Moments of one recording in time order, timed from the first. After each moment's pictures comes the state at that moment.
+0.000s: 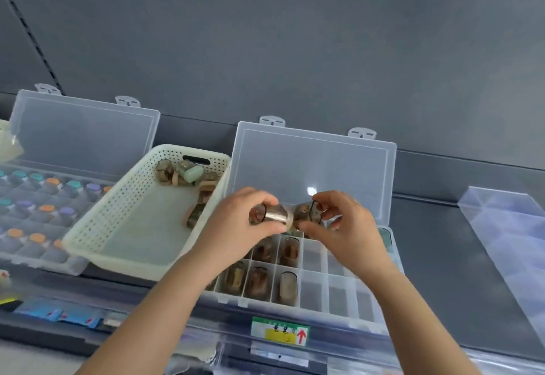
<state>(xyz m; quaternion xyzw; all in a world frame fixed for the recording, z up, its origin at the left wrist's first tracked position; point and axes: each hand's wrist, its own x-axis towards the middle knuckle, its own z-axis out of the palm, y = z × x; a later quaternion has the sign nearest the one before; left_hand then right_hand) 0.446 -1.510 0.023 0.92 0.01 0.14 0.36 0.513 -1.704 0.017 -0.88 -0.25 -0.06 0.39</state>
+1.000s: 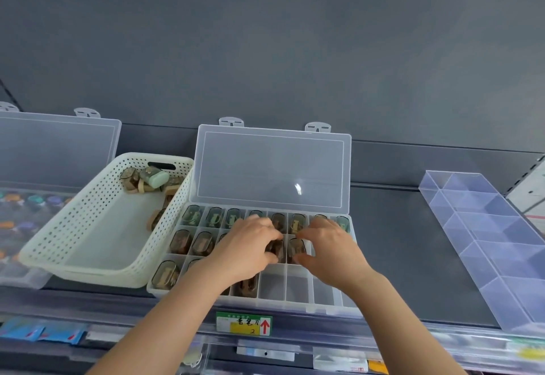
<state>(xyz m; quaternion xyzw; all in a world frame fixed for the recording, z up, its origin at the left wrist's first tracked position) 0.477 -1.584 -0.021 0.98 -0.10 -0.02 0.14 0.508 -1.764 -0.014 -0.95 -0.28 0.01 0.15</state>
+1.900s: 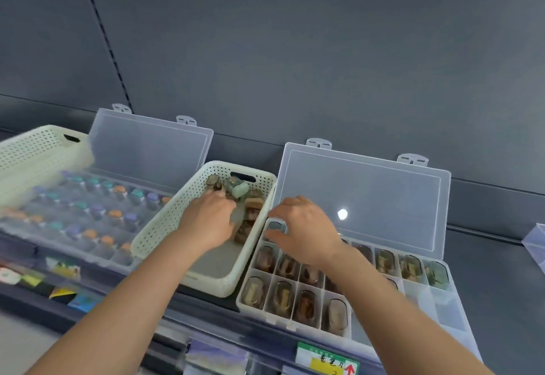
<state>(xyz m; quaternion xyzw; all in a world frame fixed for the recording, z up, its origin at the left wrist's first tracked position) 0.444 -1.396 0.017 0.99 0.13 0.02 0.00 0.511 -1.580 0.030 -0.88 -0.45 -0.02 0.16</state>
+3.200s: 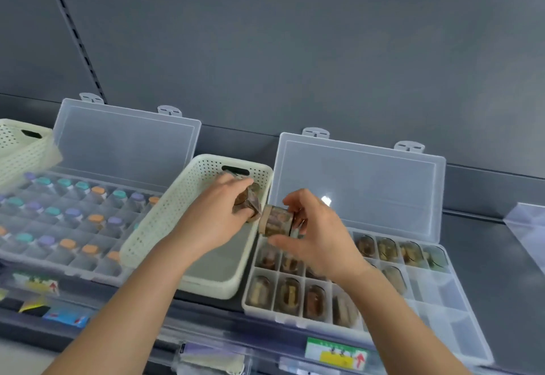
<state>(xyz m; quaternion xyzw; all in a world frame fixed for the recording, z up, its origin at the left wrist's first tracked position) 0.438 -1.398 0.038 0.96 0.07 0.12 0.25 0.490 -1.588 0.027 -0.86 -0.35 0.00 0.36</state>
